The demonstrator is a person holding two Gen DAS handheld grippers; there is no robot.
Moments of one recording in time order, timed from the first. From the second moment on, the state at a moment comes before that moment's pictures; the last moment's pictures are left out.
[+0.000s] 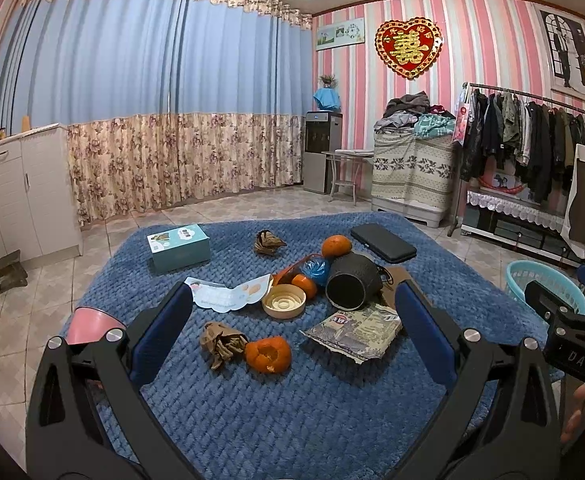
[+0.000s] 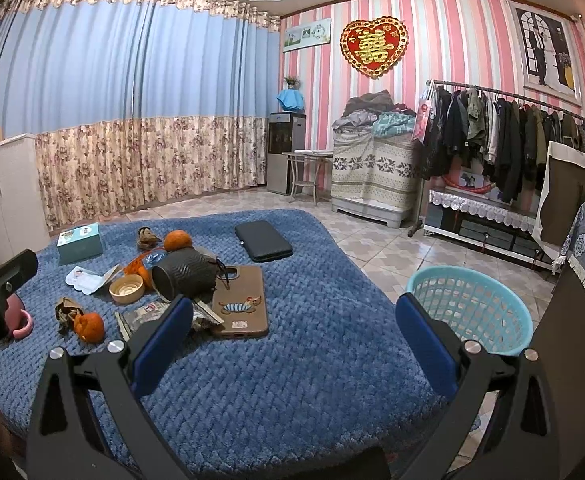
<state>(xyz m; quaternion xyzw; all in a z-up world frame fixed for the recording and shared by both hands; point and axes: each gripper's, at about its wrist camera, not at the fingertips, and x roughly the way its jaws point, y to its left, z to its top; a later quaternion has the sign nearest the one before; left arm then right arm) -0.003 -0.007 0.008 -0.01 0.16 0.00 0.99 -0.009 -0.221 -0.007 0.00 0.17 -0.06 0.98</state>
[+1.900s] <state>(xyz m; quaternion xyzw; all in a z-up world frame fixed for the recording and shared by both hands) 0.001 0.000 -0.013 -0.01 0.17 -0.01 0.99 -0.006 -0.221 -0.022 0.00 0.18 -0.06 0.98</state>
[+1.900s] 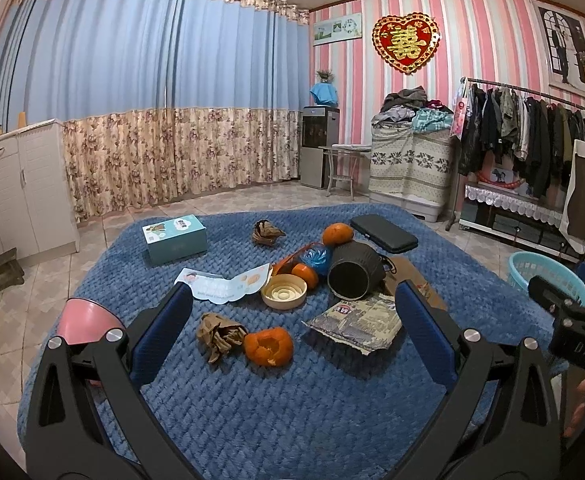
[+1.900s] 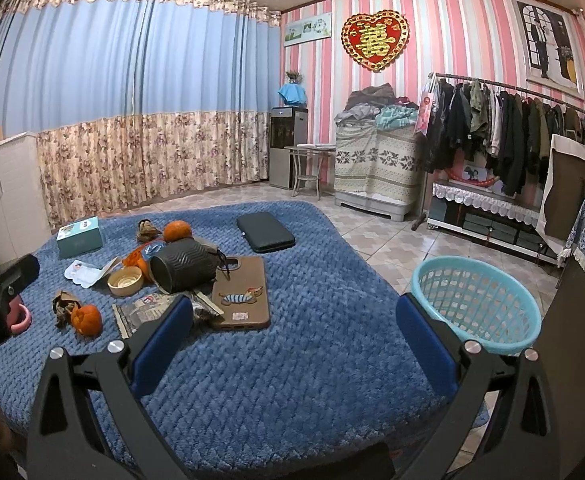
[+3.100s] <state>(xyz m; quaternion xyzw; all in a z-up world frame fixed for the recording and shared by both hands) 0.060 0.016 -0.085 0.00 0.28 0.01 0.96 0.032 -0.248 -0.062 0.03 0.25 -0.10 0.96</state>
